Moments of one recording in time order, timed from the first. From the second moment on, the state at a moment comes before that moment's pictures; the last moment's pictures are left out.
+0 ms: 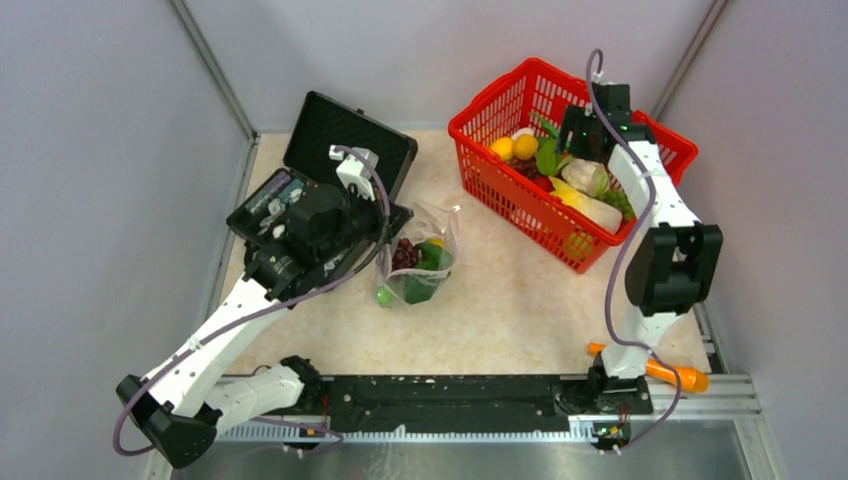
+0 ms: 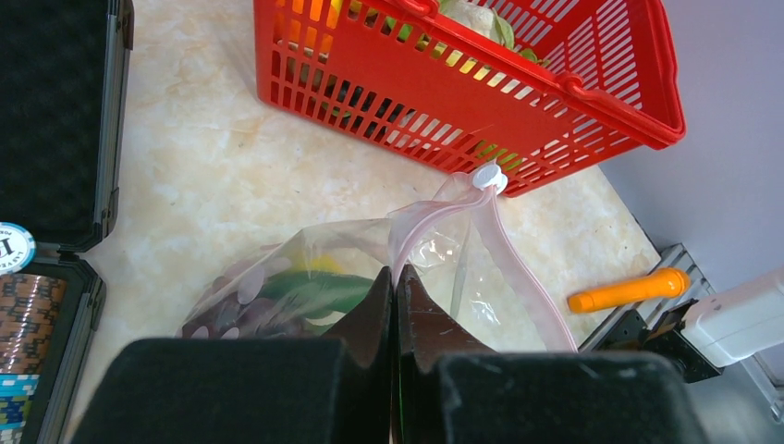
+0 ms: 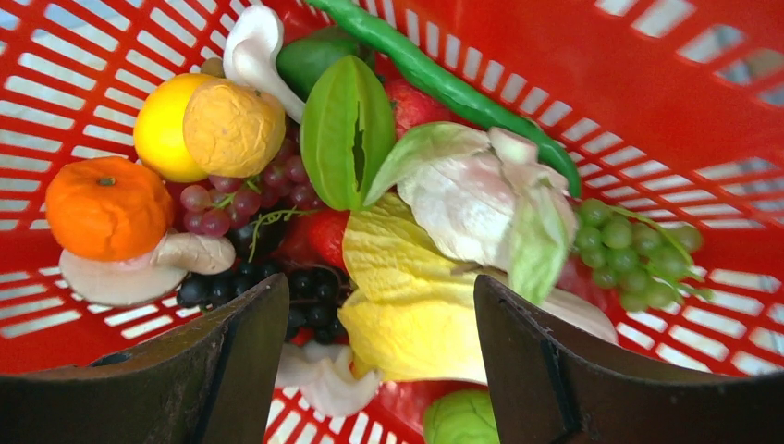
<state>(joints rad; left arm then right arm) -0.64 1.00 1.08 -0.31 0.09 -0.42 0.06 1.76 1.67 -0.60 0.07 0.24</state>
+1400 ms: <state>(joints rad) -0.64 0.95 1.05 -0.32 0.05 -0.42 0.16 2.34 2.22 -0.79 0.16 0.11</state>
